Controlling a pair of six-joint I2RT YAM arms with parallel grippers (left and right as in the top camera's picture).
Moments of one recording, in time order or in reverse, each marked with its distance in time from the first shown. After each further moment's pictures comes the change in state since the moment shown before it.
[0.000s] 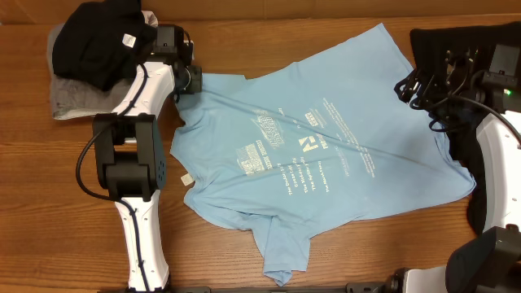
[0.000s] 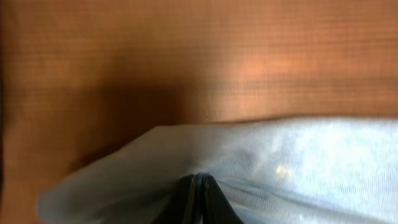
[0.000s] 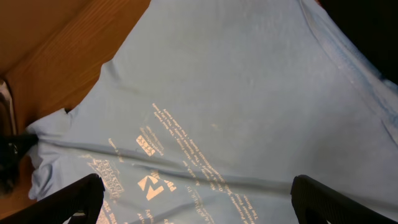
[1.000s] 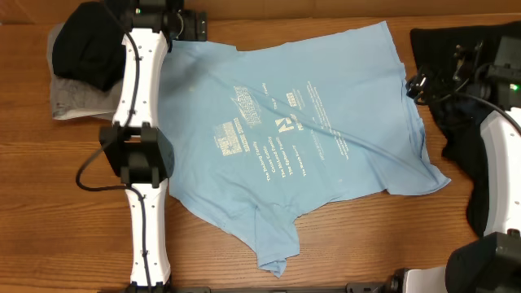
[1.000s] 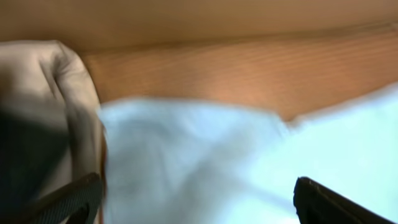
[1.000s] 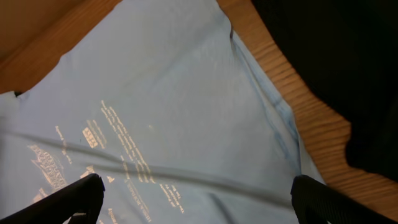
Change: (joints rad) left arm -0.030 0.196 0.874 -0.489 0.032 0.031; right arm 0.008 0.000 0.101 -0.078 0.155 0.000
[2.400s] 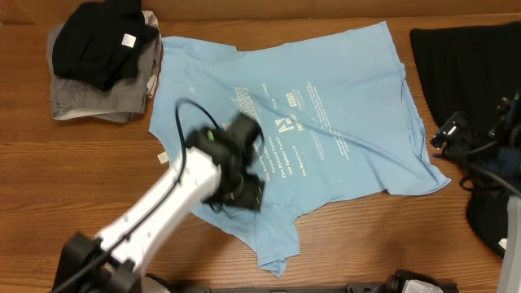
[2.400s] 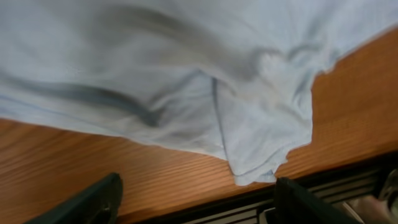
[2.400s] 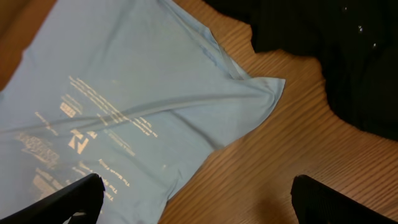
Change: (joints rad) left arm -0.513 -1.027 -1.585 -0.082 0.126 -0.376; right arm -0.035 -0.389 -0.021 -0.434 0.165 0.183
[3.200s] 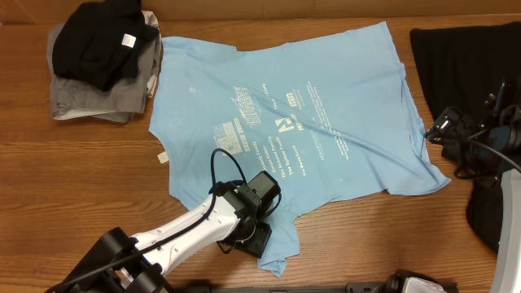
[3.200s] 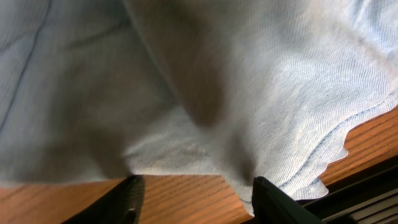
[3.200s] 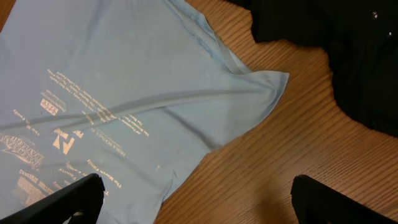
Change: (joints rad) left arm -0.229 -0.014 -0.403 0.373 0.060 -0.018; right arm 0.000 0.095 -0.030 0.033 -0.002 -0.001
